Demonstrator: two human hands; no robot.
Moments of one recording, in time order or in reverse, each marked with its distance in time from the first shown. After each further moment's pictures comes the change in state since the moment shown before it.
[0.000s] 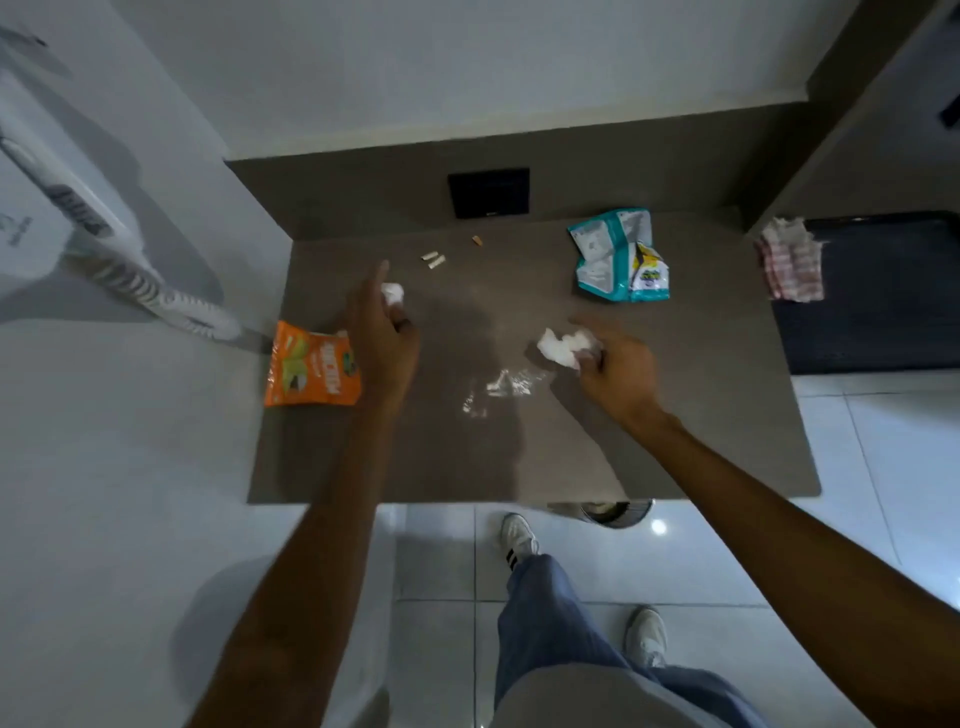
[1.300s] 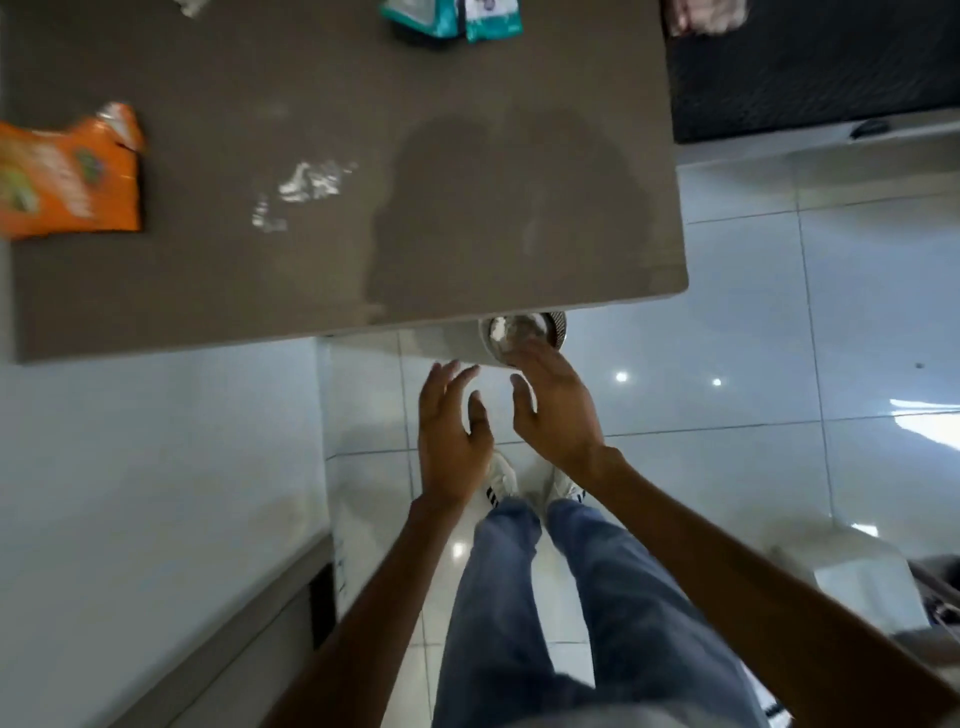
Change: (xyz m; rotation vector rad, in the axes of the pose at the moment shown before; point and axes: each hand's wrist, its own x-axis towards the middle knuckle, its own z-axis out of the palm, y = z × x) left_hand -0.413 -0.017 0.136 0.179 -0.424 0.008; right_hand -0.237 0.198 0.012 -0.011 -0.189 -0.015
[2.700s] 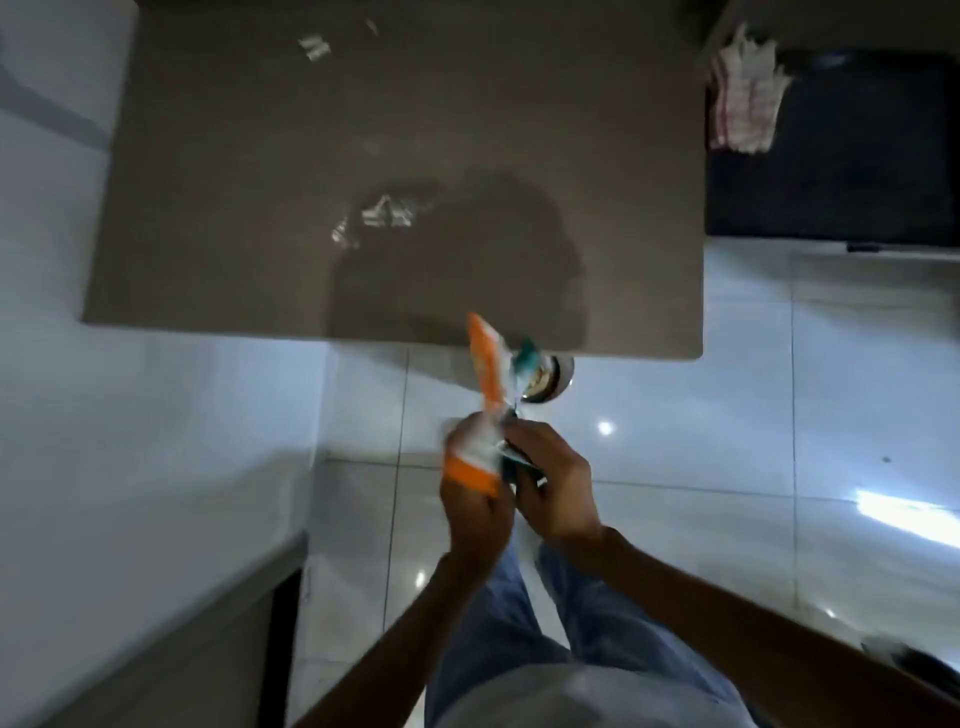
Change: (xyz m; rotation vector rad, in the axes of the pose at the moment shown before) left_hand -0.043 0.030 -0.017 -0.538 0.309 -0.003; right_hand -0.047 -0.054 -0.021 0.343 -0.048 0.007
